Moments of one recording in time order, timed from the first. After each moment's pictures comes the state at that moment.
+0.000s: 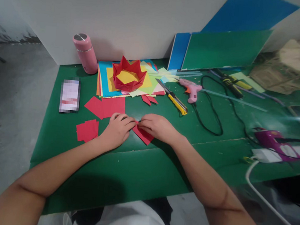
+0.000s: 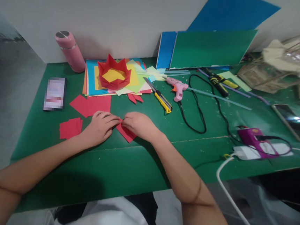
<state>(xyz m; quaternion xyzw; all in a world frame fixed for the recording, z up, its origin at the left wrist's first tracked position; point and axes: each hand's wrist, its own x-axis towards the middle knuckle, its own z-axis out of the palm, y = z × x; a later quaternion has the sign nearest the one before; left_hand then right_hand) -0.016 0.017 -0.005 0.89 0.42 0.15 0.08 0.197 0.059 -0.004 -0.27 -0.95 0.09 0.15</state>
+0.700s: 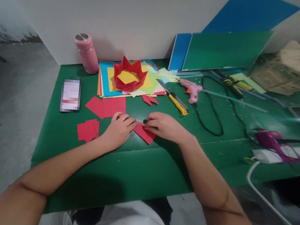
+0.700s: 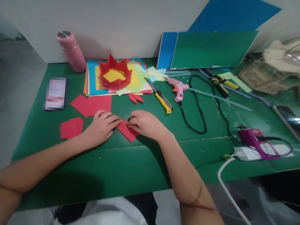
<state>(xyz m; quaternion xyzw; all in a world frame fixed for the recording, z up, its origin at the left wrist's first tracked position) -0.014 0.016 -0.007 0.91 0.40 0.13 0.03 0.214 0.065 0.011 -0.28 -0.95 0.14 0.10</state>
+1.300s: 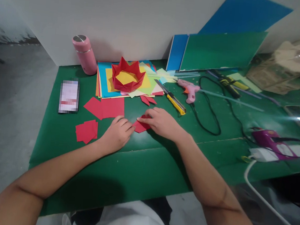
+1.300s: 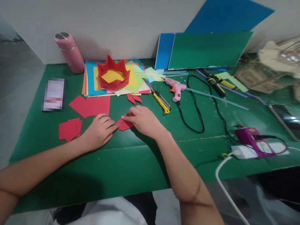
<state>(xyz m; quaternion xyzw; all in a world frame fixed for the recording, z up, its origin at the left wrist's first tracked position) -0.014 0.012 -0.007 0.92 0.34 0.17 -0.02 0.213 0.073 0.002 -0.28 -0.96 0.01 0.07</state>
